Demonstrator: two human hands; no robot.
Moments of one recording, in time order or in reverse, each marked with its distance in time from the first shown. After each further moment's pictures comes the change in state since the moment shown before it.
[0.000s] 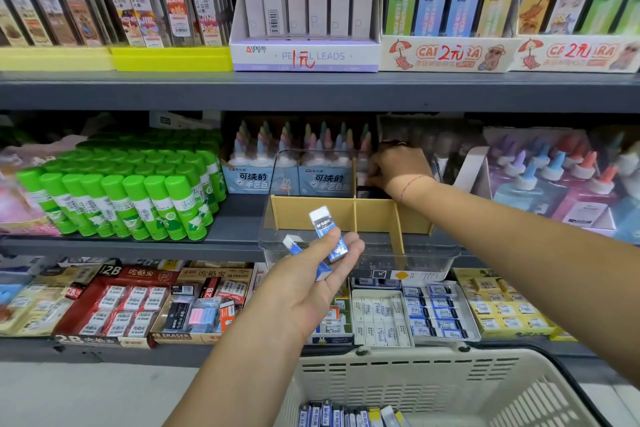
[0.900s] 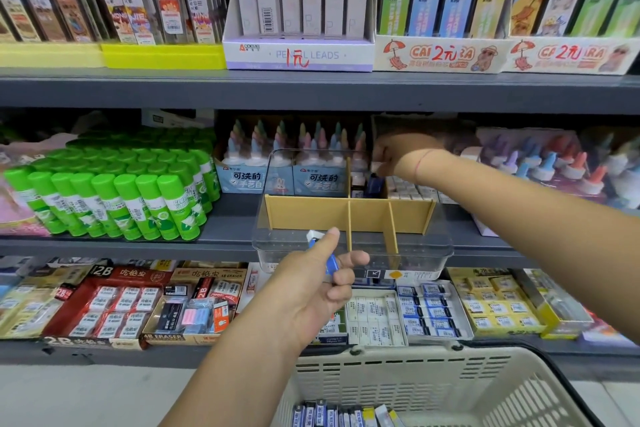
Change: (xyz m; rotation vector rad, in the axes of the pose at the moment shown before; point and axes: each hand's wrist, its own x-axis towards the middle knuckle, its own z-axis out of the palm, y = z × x) left_hand 0.000 -0.007 0.002 0.306 -0.023 -0.036; right_hand 0.001 0.019 -0.041 0.201 -0.298 0.060
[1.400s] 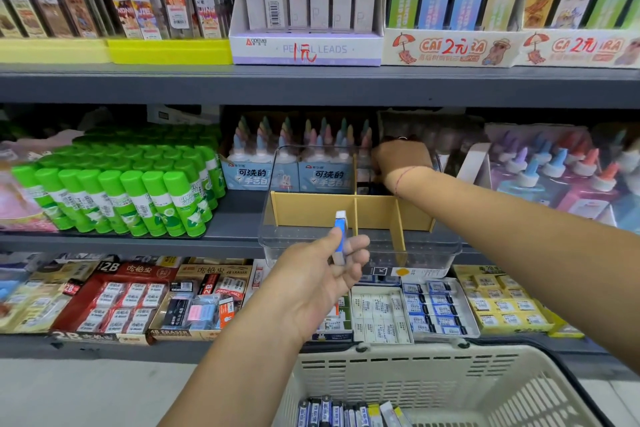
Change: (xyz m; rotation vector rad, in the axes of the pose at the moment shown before) left_hand 0.003 0.004 -0.004 -0.007 -0.004 0.065; right_hand 0.018 -0.017 0.043 -0.340 0.213 0.043
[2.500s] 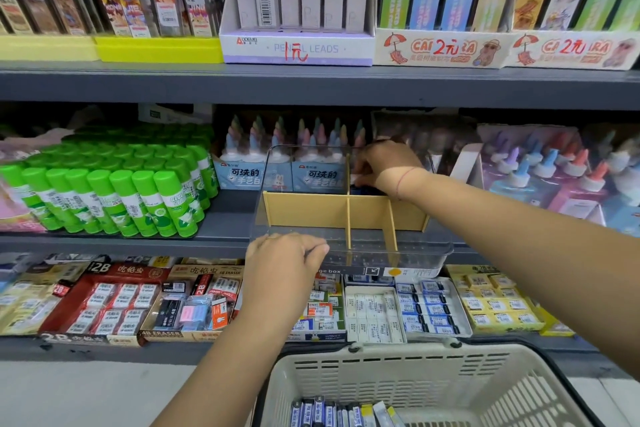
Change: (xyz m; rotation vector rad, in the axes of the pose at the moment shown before) left_hand 0.017 -0.003 -0.031 1.559 0.356 0.714; right_hand -0.006 0.008 -0.006 0.317 -0.055 -0.150
